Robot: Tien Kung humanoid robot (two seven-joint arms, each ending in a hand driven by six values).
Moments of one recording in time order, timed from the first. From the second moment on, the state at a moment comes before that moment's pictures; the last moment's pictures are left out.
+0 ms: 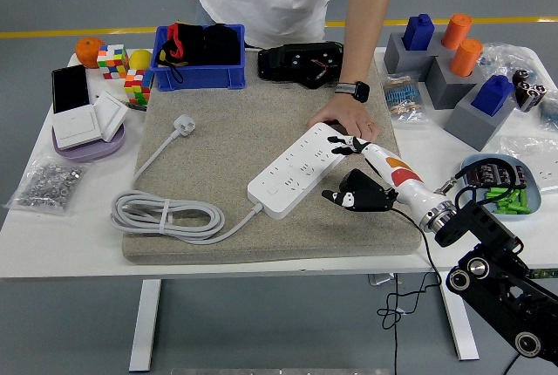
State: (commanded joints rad) left arm -0.15 0.07 -1.31 -0.18 1.58 -0.13 0.34; right arm 0.27 -0.22 0.93 1.35 -1.73 -0.18 0.02
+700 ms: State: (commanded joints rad) left arm -0.15 0.06 -1.30 -0.18 1.55 -0.13 0.34; right arm 0.24 -0.18 0.96 1.18 -1.83 -0.26 0.08
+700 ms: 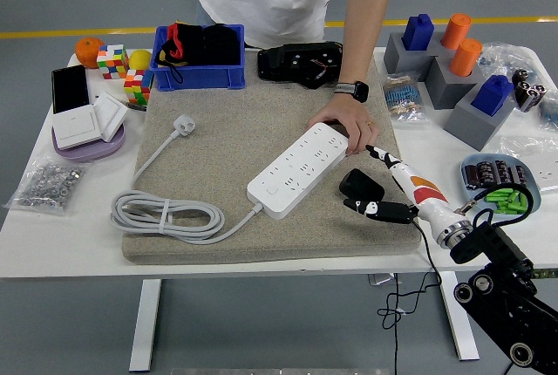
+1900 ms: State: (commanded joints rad) left arm -0.15 0.06 -1.30 -0.18 1.54 -0.12 0.34; right arm 0.33 -0.10 0.89 0.94 -1.76 -0.40 0.26
